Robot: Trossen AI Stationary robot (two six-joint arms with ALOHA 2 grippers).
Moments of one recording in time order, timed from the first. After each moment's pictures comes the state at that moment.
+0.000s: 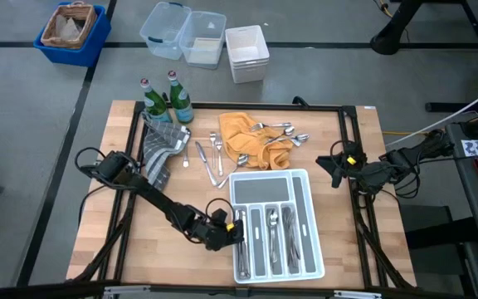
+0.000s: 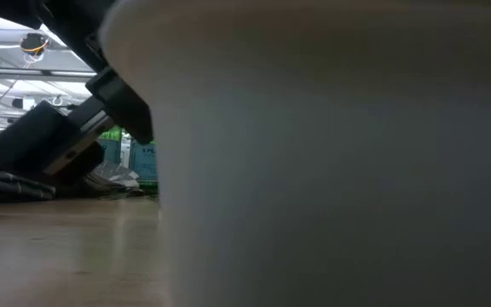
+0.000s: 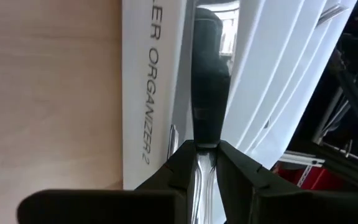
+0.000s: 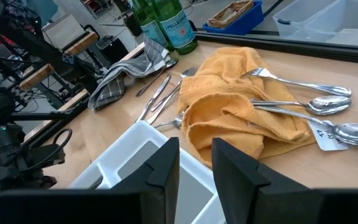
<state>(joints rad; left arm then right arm) -0.52 1.94 1.07 0.18 -0.34 -2.11 0.48 0.36 0.46 -0.60 0.81 0.90</state>
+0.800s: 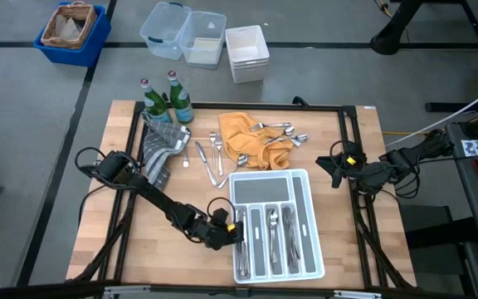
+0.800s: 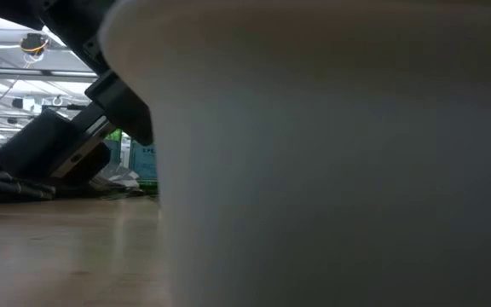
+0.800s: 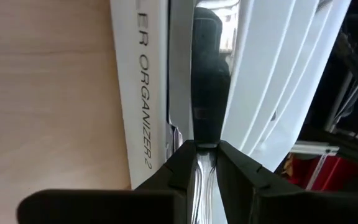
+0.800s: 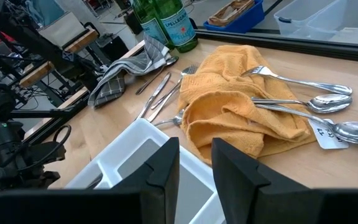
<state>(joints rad) -0.52 1.94 1.06 0.17 -0.32 -2.01 0.48 0.36 0.46 -0.60 0.80 0.90</state>
